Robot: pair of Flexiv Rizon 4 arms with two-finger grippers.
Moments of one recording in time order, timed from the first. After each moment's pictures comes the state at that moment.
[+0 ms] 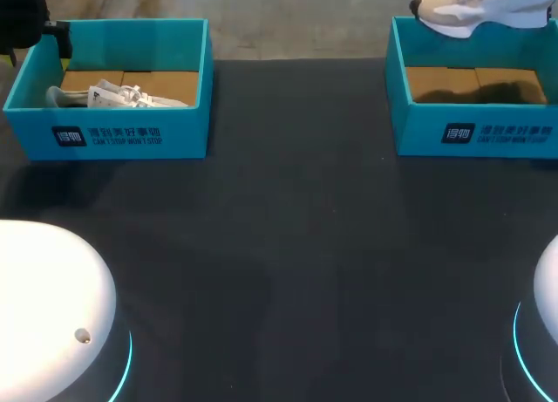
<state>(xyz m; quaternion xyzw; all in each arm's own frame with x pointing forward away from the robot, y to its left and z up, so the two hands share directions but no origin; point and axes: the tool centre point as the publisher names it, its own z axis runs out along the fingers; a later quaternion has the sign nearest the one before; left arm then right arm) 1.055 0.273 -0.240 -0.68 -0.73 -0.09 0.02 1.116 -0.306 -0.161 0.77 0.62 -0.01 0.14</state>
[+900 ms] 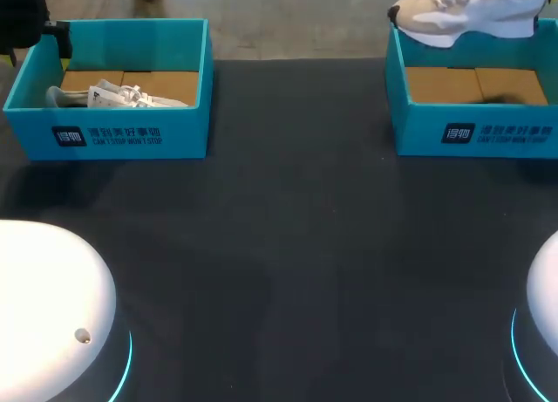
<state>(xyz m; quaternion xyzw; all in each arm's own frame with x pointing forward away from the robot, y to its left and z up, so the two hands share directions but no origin) 1.055 0.273 -0.240 -0.68 -0.73 -0.09 0.02 1.060 -0.252 -0.146 0.78 0.61 -0.02 0.13</state>
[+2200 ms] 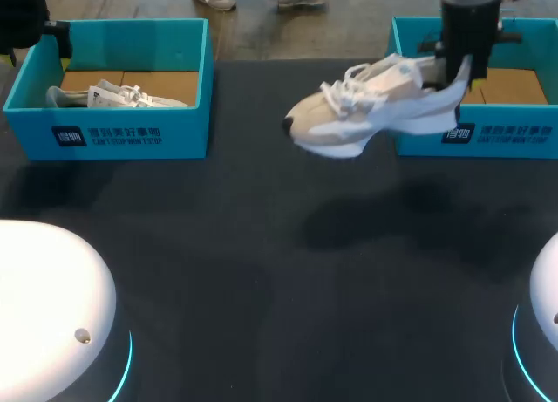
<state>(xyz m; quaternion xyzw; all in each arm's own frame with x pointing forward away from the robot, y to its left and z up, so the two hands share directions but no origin) 1.055 0.273 -0.240 -0.68 -0.73 -0.09 0.02 0.835 -0.053 -0.159 0.75 0.65 -0.03 0.14</state>
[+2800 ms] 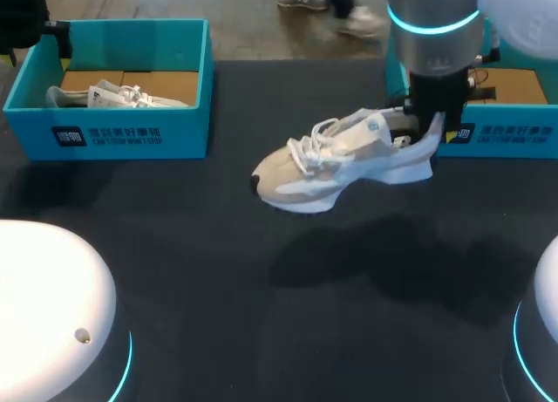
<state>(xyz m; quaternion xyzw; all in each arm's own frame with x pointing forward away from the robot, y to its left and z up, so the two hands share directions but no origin) 1.055 0.273 -0.240 -0.68 -0.73 -0.09 0.02 0.759 -0.008 -0.183 0.75 0.64 -0.02 0.17</state>
